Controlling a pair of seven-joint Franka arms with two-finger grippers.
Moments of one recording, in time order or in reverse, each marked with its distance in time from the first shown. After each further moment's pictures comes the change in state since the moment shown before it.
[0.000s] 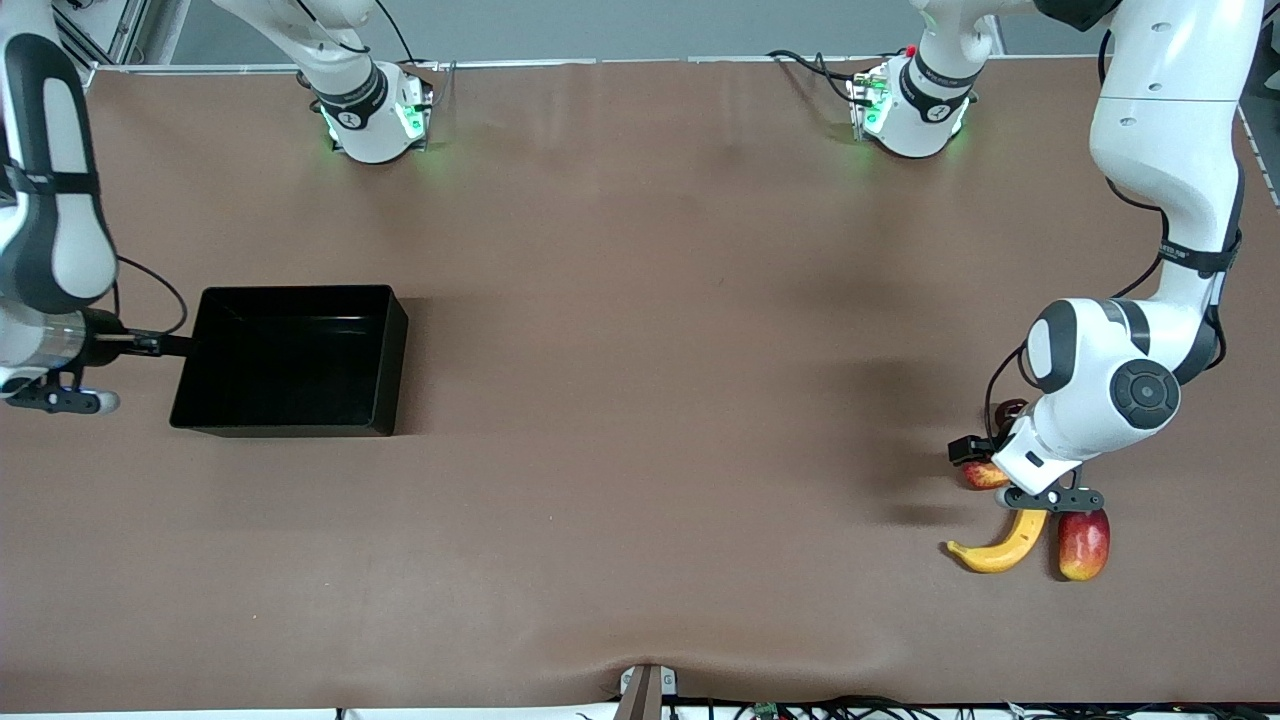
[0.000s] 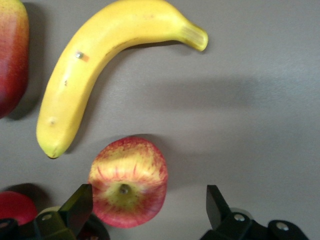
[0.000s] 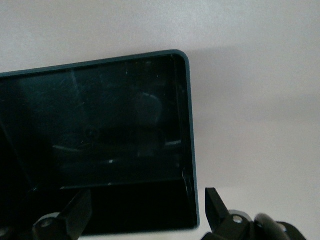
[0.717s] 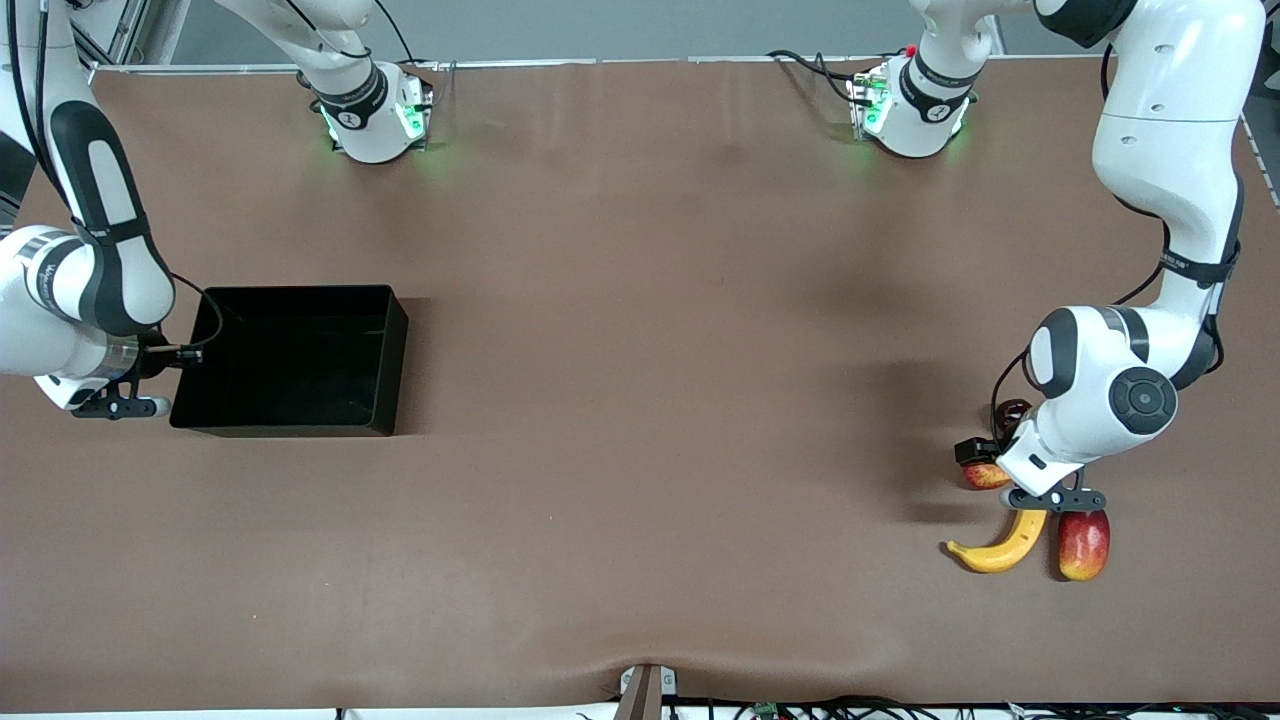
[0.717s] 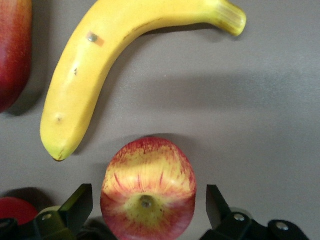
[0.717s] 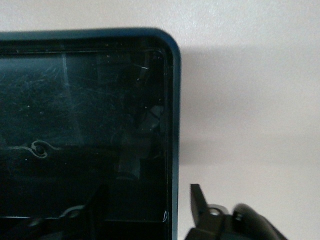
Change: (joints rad) left arm 0.029 0.046 0.000 -0.002 0.013 0.039 0.000; right arm -0.039 0.111 -0.002 -0.075 -0.002 0.176 -0.135
